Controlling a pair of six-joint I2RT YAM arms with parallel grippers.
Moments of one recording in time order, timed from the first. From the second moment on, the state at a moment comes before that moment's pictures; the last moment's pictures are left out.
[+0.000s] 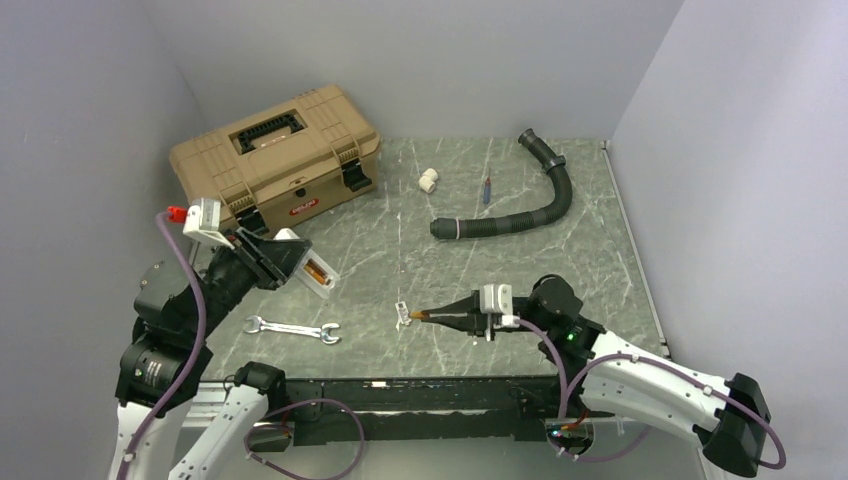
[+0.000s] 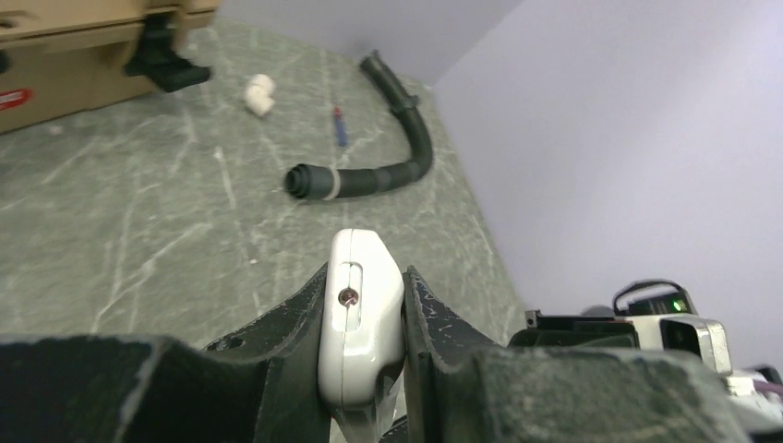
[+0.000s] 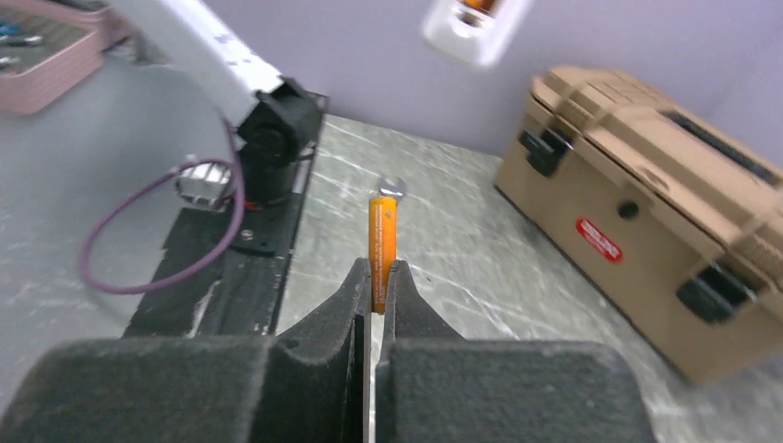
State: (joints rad) left arm -0.28 0.49 1.07 -0.66 0.19 -0.68; right arm 0.95 0.72 0.39 0.51 -0.59 -0.18
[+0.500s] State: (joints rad) left arm -0.28 0.52 0.93 -0.17 0.70 -0.76; right arm 0.95 0.69 0.56 0.29 -0.90 -0.35
